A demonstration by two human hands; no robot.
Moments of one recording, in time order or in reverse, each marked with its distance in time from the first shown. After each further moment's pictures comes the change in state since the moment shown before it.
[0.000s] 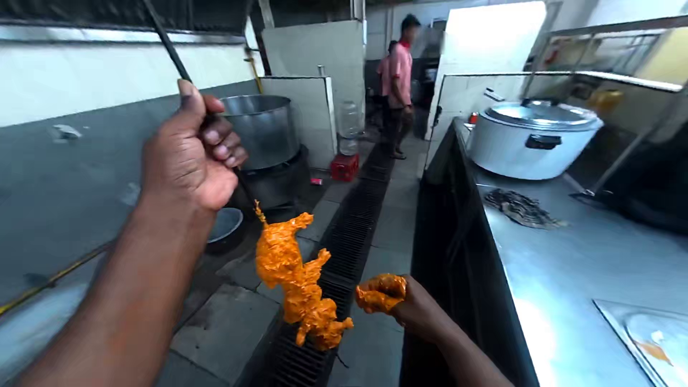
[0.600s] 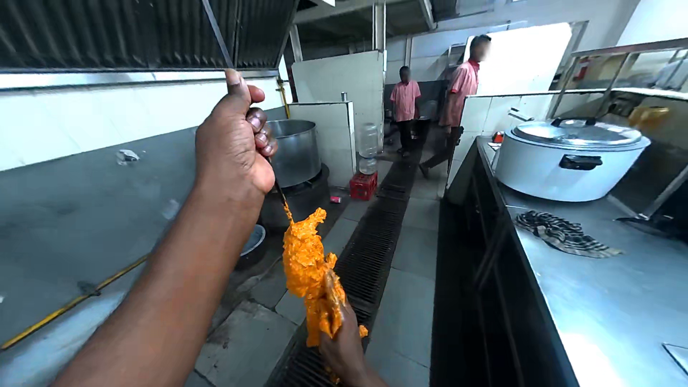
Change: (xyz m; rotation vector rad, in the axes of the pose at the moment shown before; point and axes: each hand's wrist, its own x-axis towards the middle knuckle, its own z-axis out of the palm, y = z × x) left_hand 0.008 0.042 0.029 0.020 0.178 0.081; right_hand 0.063 0.011 0.168 -0.073 0.501 -0.427
